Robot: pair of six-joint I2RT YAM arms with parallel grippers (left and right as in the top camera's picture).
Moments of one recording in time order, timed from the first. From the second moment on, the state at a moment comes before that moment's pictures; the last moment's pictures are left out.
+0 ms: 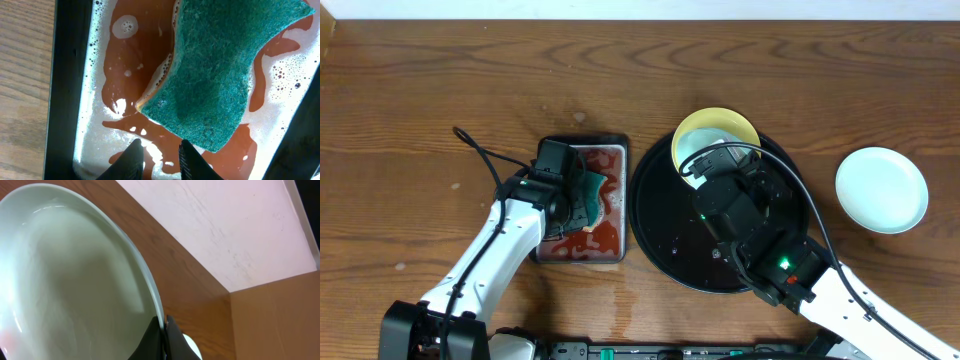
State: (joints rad) left arm -0.24 1.42 0.83 -0.79 -0.03 -0.48; right arm 0.83 1.17 0.89 -0.43 0.92 -0.28
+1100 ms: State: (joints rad) left arm -0.24 1.42 0.83 -0.79 -0.03 -0.48; right arm 0.83 1.17 0.89 -0.25 0.97 -0.56
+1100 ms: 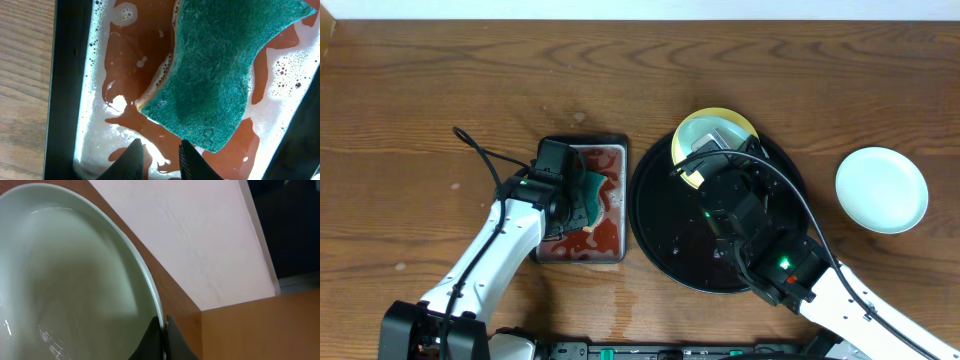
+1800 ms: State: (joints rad) left arm -0.24 1.42 0.83 -0.79 -0.03 -0.48; right arm 0.83 1.17 0.89 -0.14 1.00 -0.71
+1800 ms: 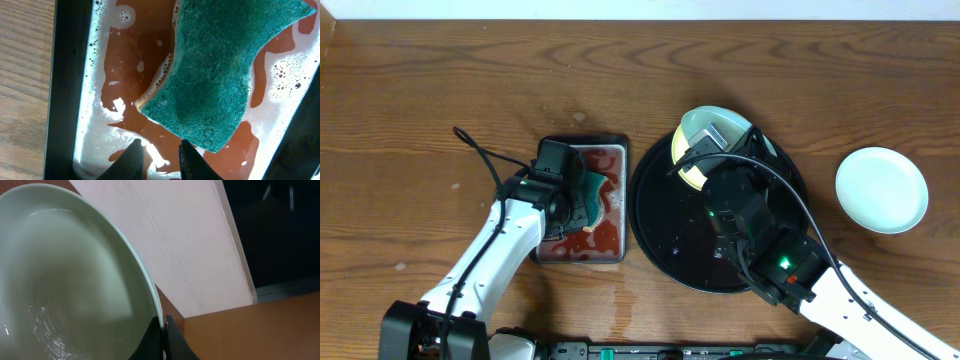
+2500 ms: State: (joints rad) left arm -0.24 1.42 0.83 -0.79 -0.03 -0.48; right arm 0.52 1.17 0.89 -0.51 0.85 -0.06
